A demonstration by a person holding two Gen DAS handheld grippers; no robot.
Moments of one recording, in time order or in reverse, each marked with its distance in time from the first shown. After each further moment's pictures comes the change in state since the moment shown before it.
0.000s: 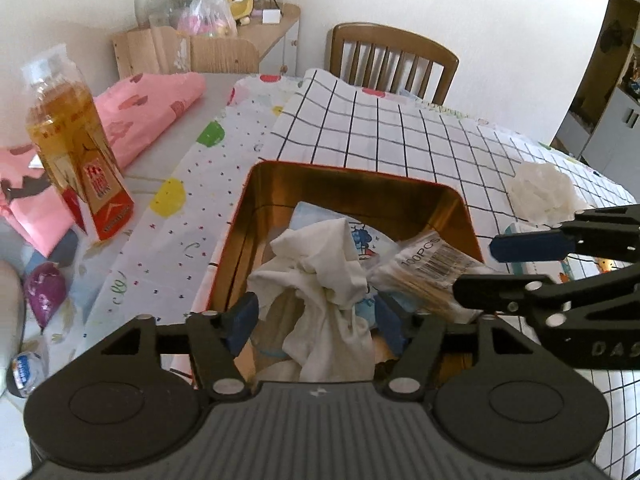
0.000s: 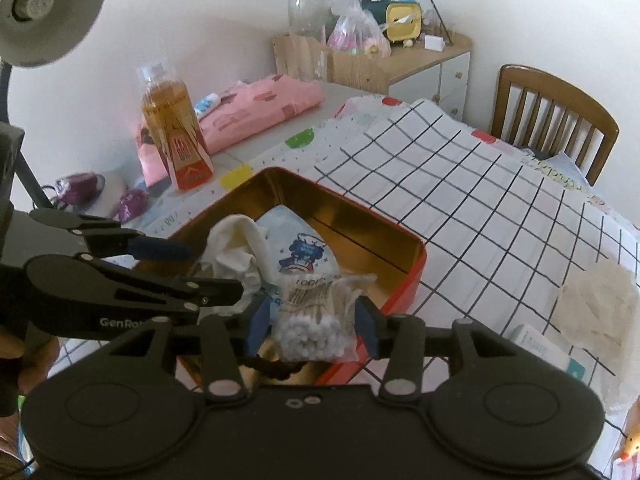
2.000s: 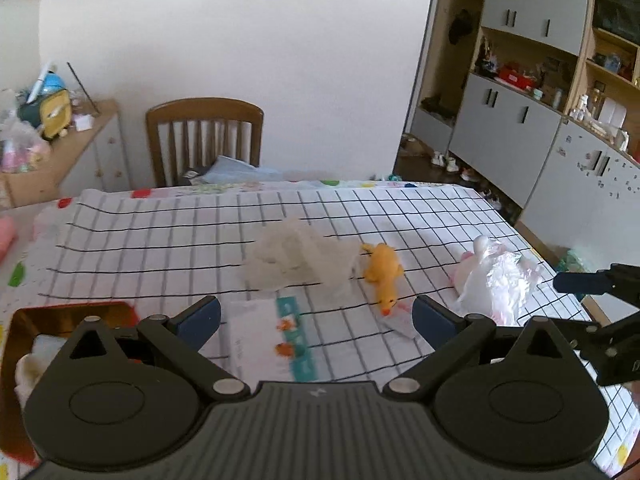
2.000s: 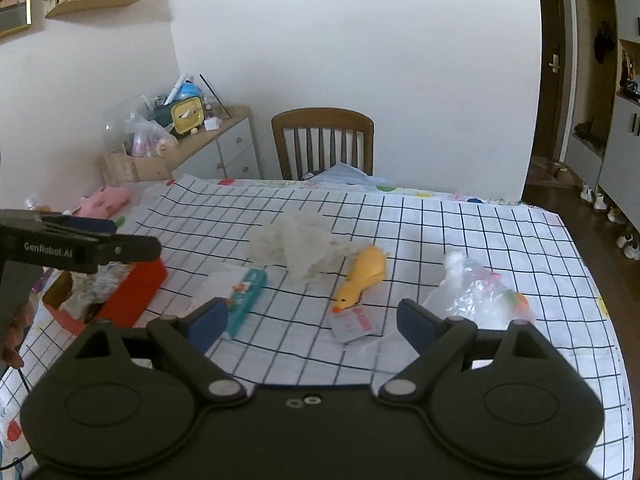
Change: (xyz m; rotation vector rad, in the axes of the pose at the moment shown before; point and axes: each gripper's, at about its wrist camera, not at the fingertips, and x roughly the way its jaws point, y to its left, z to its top) left arm -0.060 -0.236 0.025 0.277 -0.148 -0.314; right arm -0.244 -0.134 -0.163 0.355 -0.252 -0.385
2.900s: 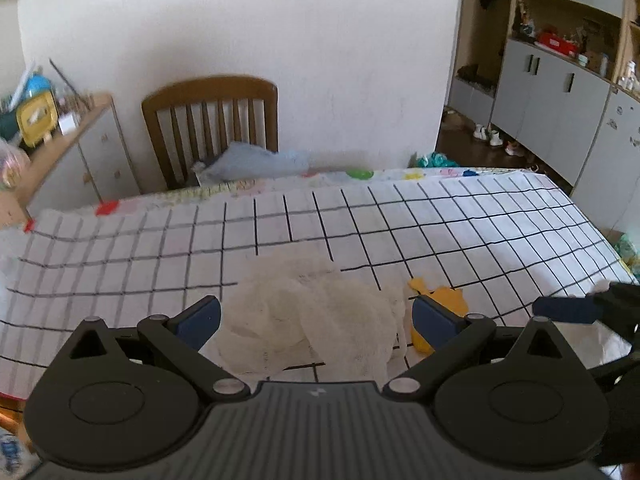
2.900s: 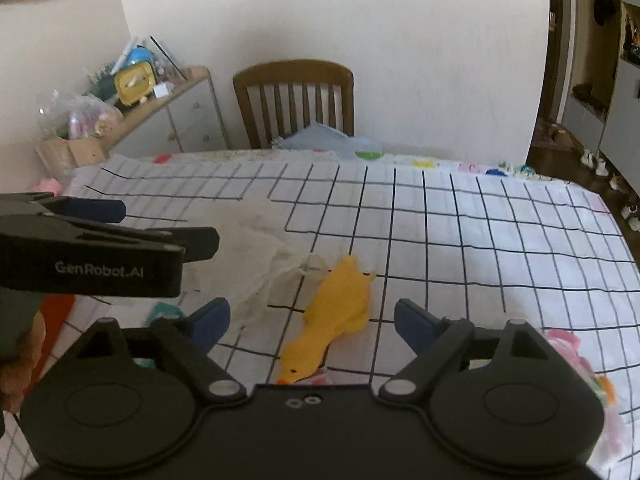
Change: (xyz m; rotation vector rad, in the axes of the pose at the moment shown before) left arm 0.182 -0.017 0.049 0.025 0.077 0.130; right arm 0.169 -0.043 0.033 0.046 0.131 -0.050
